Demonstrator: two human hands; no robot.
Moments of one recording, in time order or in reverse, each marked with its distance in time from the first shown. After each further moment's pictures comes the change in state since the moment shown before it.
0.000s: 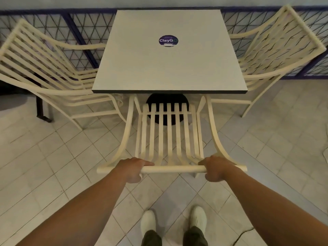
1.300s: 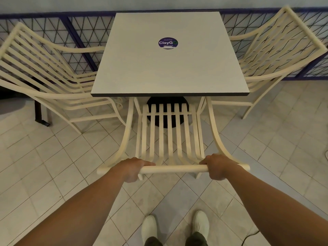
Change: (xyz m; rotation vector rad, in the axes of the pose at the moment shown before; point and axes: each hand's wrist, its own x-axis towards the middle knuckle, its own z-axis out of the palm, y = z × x) left_hand 0.015 -0.009 -0.018 -0.011 -0.082 0.031; right_hand 0.024 0.006 -0.004 0.045 0.045 0.073
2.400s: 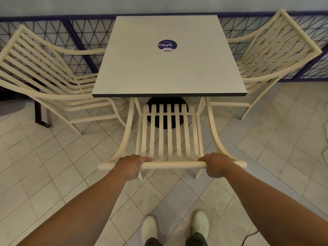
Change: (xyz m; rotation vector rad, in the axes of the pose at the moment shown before) left_hand -0.009 0.003 0.003 0.042 0.159 -0.072; right_hand -0.008 -0.005 -0.003 -0.064 0.038 -0.015
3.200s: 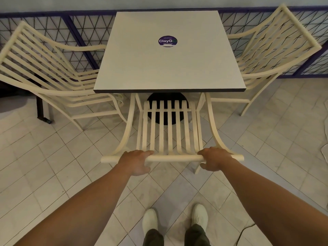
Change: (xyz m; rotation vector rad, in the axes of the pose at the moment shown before) left_hand -0.011 0.010 0.007 -0.026 0.051 0.037; right_hand -0.008 -0.007 0.000 -0.034 0.044 -0.004
